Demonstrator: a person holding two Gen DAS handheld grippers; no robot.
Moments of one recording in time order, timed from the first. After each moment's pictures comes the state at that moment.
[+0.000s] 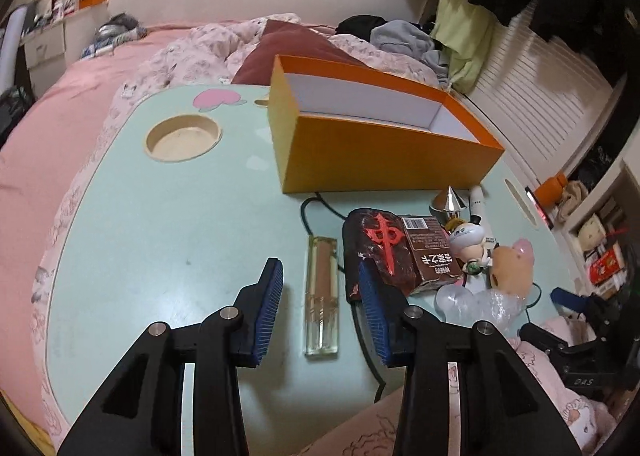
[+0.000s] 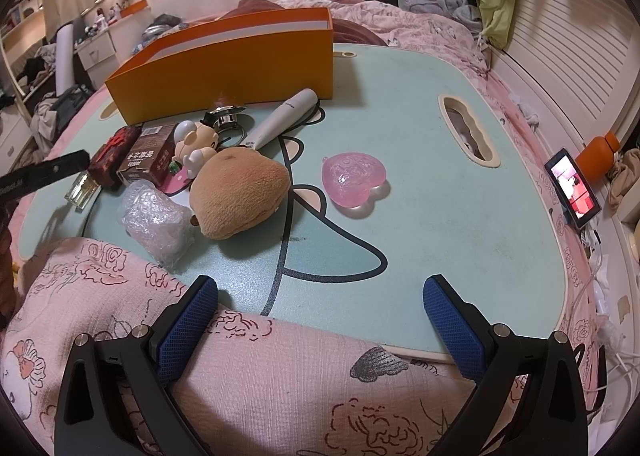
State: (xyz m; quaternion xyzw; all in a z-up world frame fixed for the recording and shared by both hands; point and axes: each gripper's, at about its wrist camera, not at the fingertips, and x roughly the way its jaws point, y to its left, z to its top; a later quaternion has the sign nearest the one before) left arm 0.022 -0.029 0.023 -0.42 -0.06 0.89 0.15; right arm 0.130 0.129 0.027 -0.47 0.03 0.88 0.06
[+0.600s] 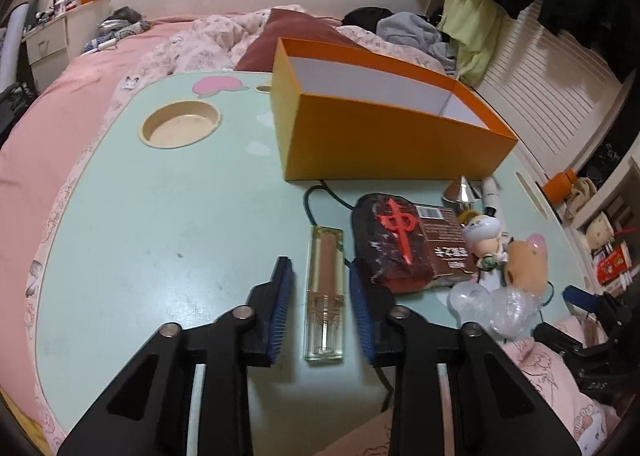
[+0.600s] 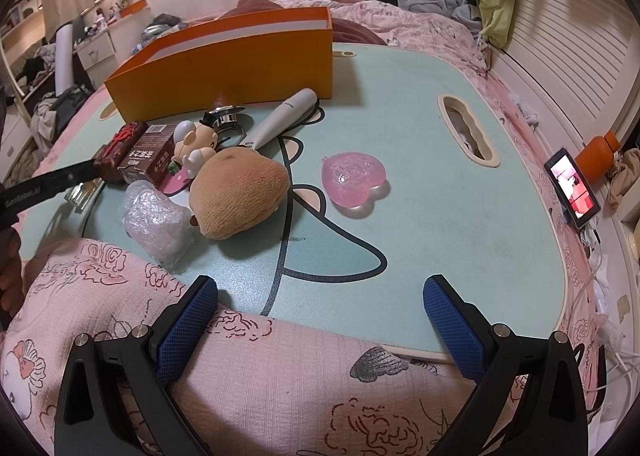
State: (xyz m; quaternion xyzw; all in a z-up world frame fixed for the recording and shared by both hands) left arm 0.014 -0.032 0.008 -0.44 -0.06 0.89 0.13; right arm 0.130 0.129 0.028 -0.47 0.03 0.88 0.06
